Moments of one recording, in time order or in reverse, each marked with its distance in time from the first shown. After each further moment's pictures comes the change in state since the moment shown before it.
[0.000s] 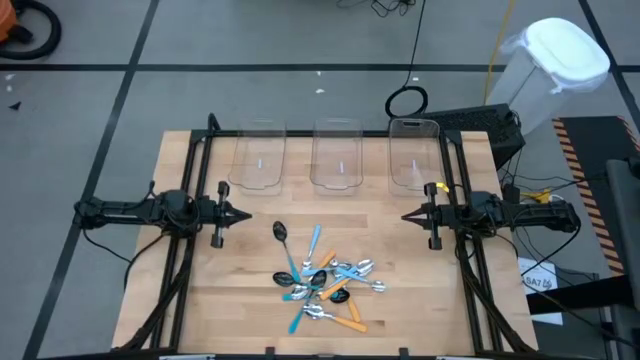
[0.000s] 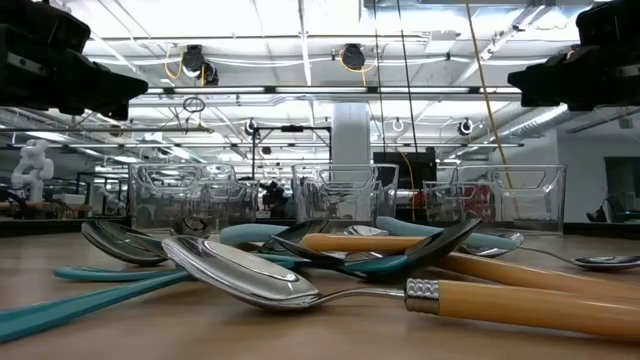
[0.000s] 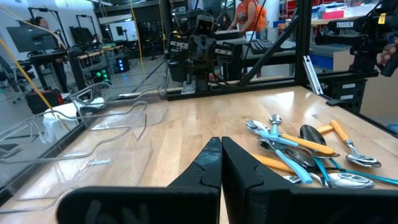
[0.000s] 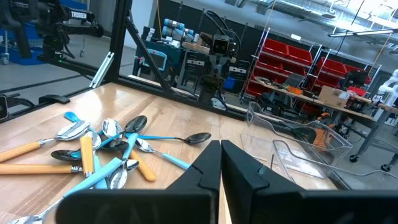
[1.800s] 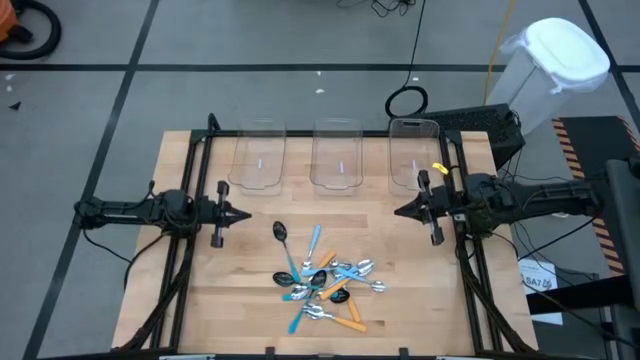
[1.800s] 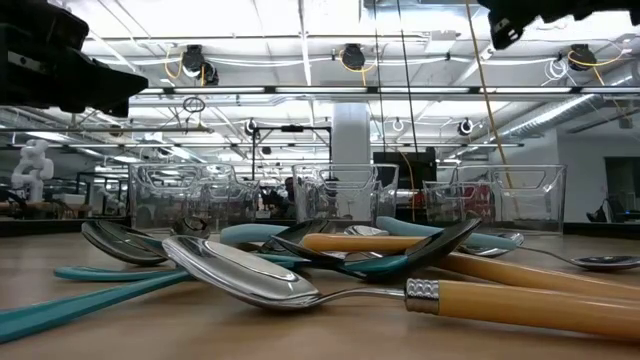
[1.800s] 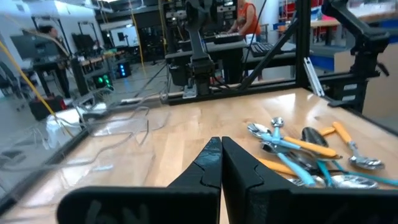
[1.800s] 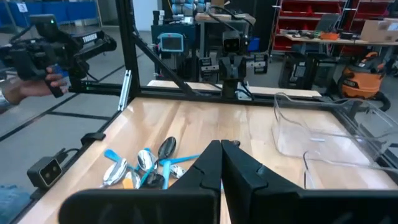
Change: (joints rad) left arm 0.000 0.000 -0.001 0.022 -0.001 0.003; right arm 0.027 0.554 0.501 -0.120 -0.023 0.267
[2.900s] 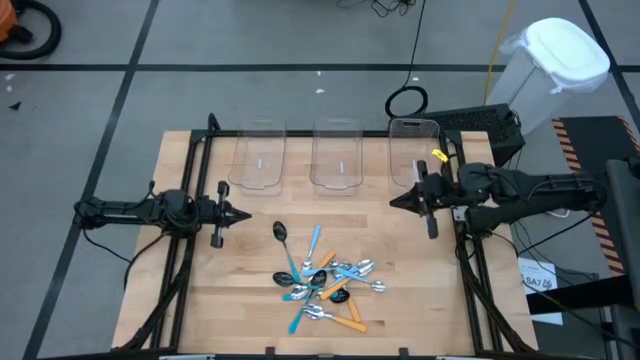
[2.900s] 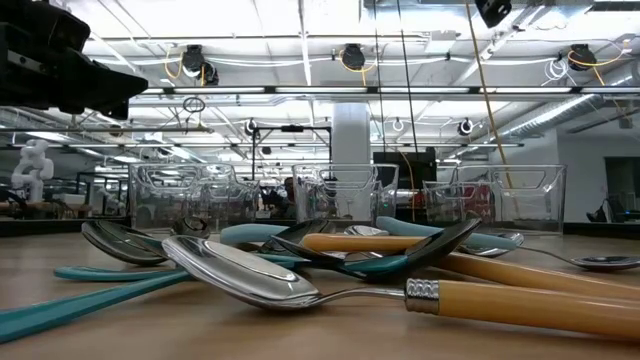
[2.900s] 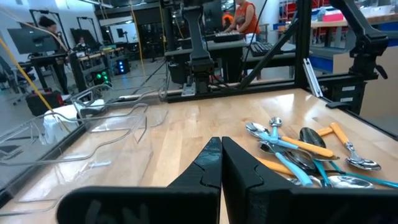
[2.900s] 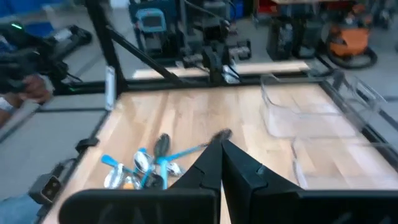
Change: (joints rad) left arm 0.000 0.000 0.000 -0.006 0.000 -0.004; right arm 0.000 0.191 0.305 -0.272 0.080 0.113
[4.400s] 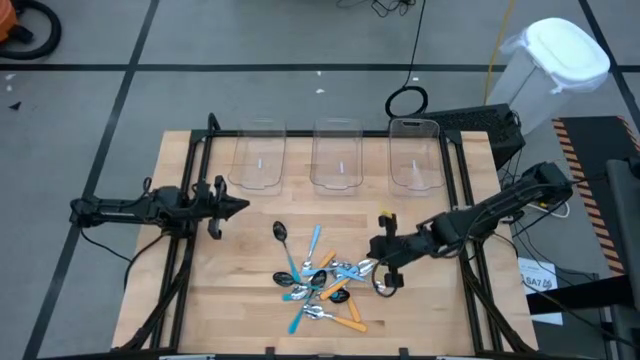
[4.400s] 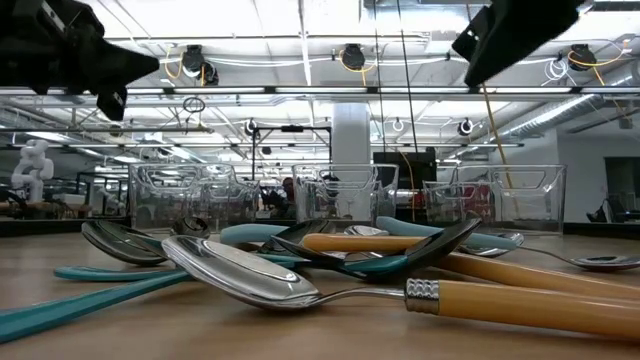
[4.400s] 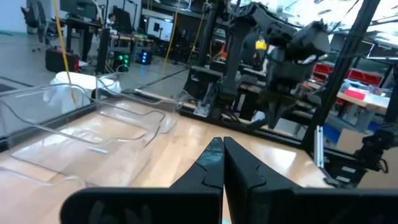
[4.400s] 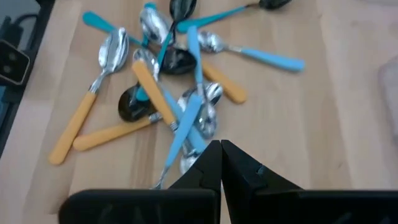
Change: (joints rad) left arm -0.013 0.082 0.080 0.070 -0.146 -0.371; right arm 0.350 0.593 0.114 -0.138 0.183 0.234
